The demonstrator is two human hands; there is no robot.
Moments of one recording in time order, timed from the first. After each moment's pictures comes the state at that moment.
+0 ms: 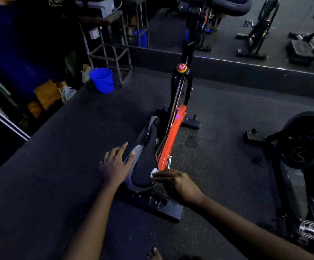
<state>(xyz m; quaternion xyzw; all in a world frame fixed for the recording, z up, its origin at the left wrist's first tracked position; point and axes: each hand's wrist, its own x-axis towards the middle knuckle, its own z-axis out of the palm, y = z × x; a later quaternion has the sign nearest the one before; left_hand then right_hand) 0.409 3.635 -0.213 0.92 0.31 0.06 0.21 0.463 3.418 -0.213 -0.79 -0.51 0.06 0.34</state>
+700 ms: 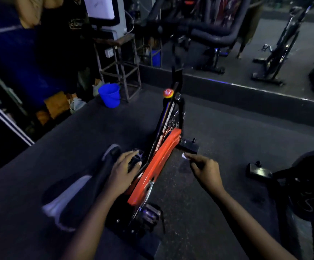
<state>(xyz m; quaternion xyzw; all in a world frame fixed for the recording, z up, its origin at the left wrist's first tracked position) 0.541 3.503 -0.167 0.88 0.22 0.16 0.38 0.681 3.291 -0.172 -0.85 -0.26 0.00 0.46</state>
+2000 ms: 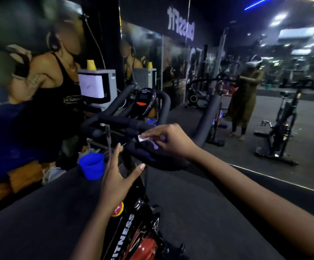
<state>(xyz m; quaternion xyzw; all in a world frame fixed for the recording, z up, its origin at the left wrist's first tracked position) 1.011 3.518 -0.024 0.76 0.22 0.42 0.44 1.168 3.421 0.066 -0.64 -0.67 -0.15 0.35</state>
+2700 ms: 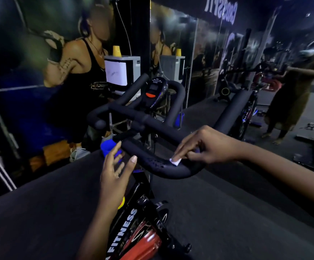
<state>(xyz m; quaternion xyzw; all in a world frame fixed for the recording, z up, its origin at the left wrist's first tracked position) 1.041 3.499 -0.032 0.63 0.25 0.50 0.54 1.246 3.380 0.081 -0.55 -0.81 0.03 0.20</state>
